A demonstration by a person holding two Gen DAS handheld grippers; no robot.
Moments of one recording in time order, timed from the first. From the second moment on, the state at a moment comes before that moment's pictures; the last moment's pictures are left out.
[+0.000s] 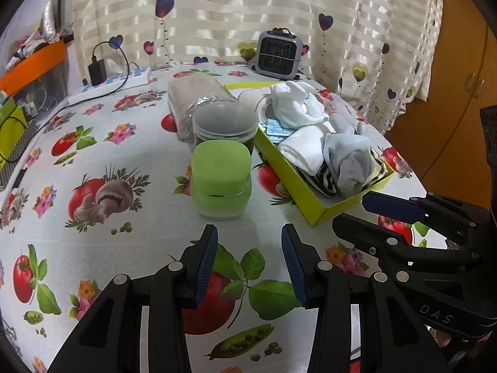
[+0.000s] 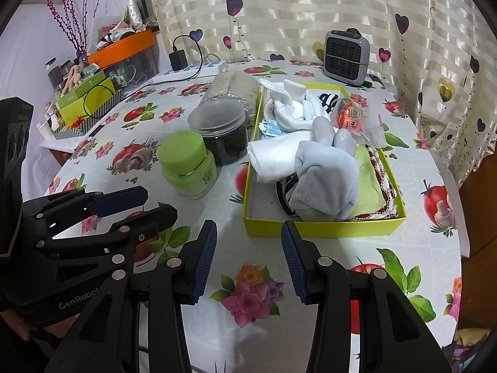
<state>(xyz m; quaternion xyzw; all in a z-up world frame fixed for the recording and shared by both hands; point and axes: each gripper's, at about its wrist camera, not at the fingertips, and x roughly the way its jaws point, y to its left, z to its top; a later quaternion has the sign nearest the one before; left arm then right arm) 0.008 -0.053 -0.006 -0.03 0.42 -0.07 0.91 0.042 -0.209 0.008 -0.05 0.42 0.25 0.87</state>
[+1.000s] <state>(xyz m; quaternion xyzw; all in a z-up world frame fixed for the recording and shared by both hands) 0.008 -0.054 -0.006 -0.03 0.42 -0.07 0.91 0.045 -0.212 0.006 -0.05 0.42 0.25 0.87</state>
